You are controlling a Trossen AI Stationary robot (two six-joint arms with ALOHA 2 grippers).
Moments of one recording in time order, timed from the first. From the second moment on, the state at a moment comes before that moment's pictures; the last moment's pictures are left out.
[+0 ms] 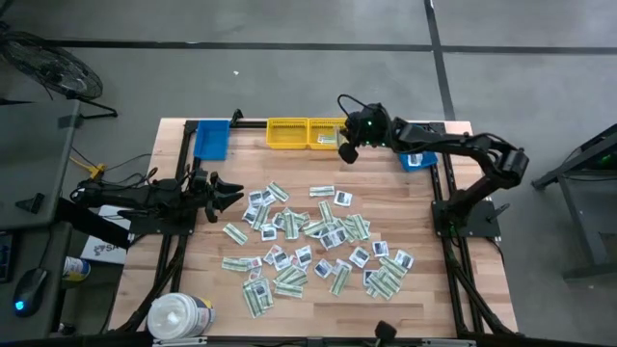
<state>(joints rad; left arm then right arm) -0.14 0.02 0.02 0.04 -0.35 -0.55 -0.57 1.54 0.97 -0.01 0.04 -0.10</state>
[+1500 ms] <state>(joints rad) -0.14 0.02 0.02 0.04 -0.35 -0.55 -0.51 1.80 0.97 -0.16 0.11 -0.03</state>
